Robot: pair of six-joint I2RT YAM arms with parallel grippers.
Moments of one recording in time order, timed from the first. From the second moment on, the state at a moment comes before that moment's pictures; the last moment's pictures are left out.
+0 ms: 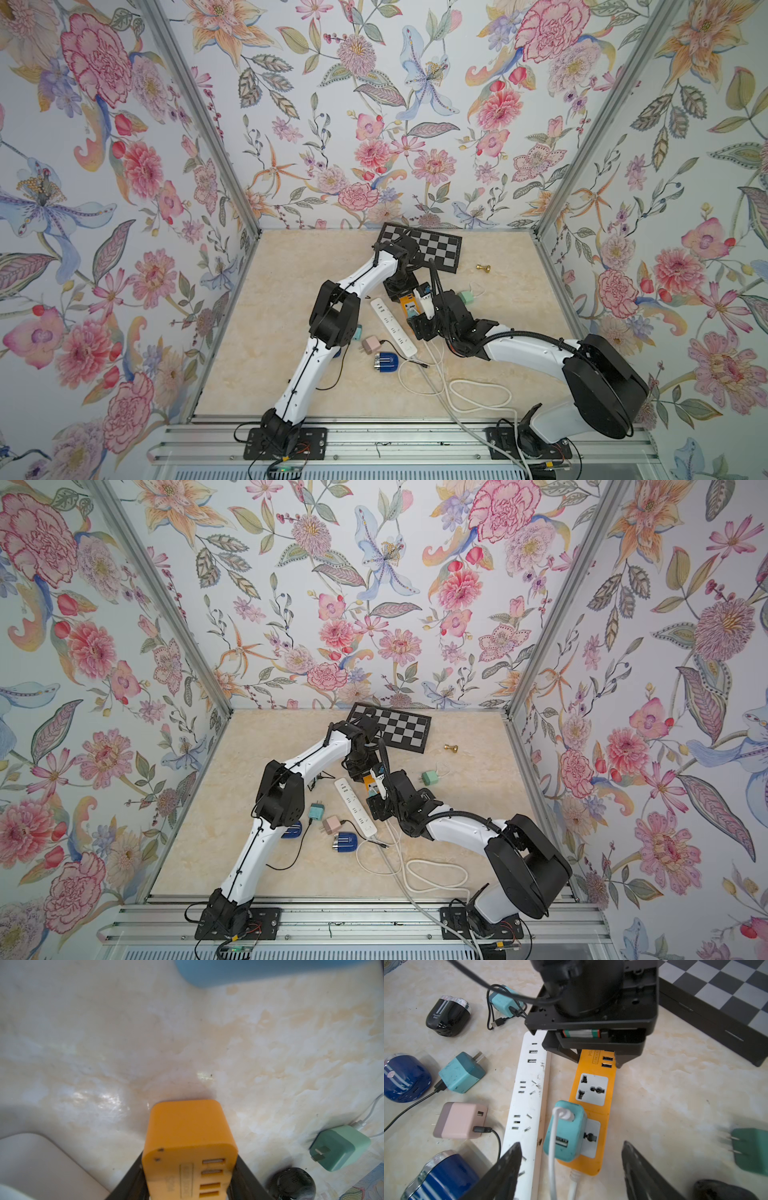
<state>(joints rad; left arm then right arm) -0.61 2.52 2.29 -1.14 0.19 -0.93 0.77 1.51 0.76 0.06 0.07 0.12</state>
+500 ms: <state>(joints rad) -0.61 2.55 2.35 -1.17 0.21 -0.94 0.82 1.63 0.82 0.06 0.19 0.06</state>
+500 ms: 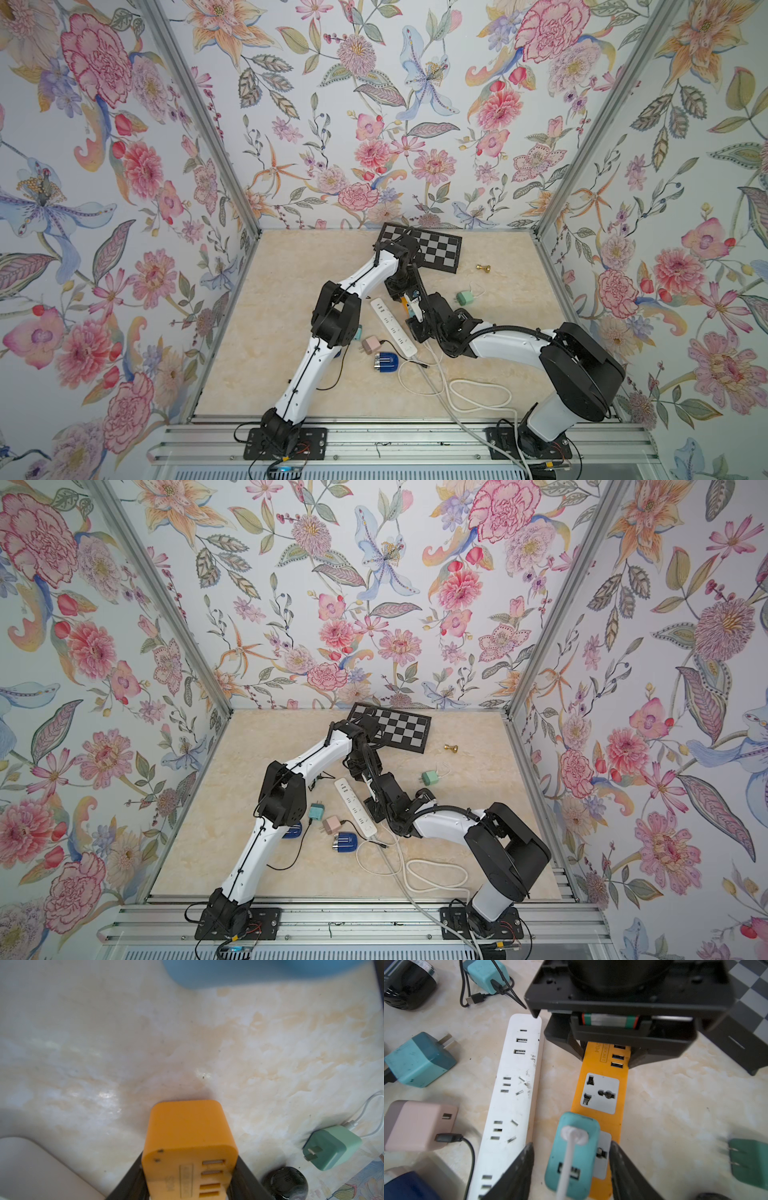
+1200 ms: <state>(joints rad) -0.61 2.57 2.39 -1.20 0.21 -0.94 0.85 1.65 0.85 0.06 0.29 0.04</state>
